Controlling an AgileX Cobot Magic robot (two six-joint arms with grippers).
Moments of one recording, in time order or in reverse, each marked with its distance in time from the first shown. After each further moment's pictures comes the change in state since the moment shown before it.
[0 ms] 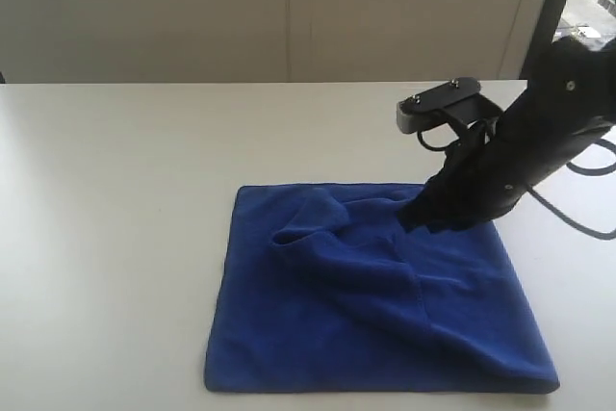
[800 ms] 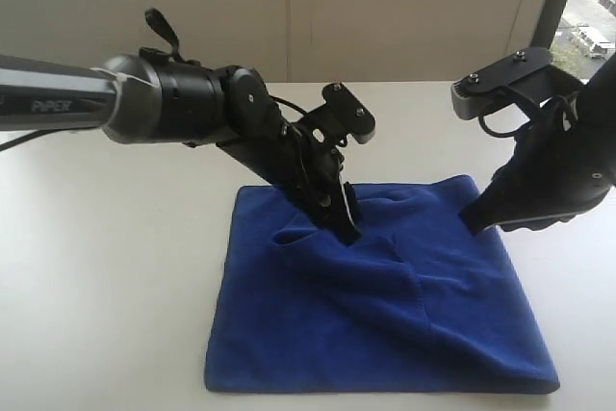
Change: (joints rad) left arm -0.410 1.596 -1.022 -0.314 -0.230 0.633; right arm 0.000 -0.215 0.022 -0.236 0.221 0.173
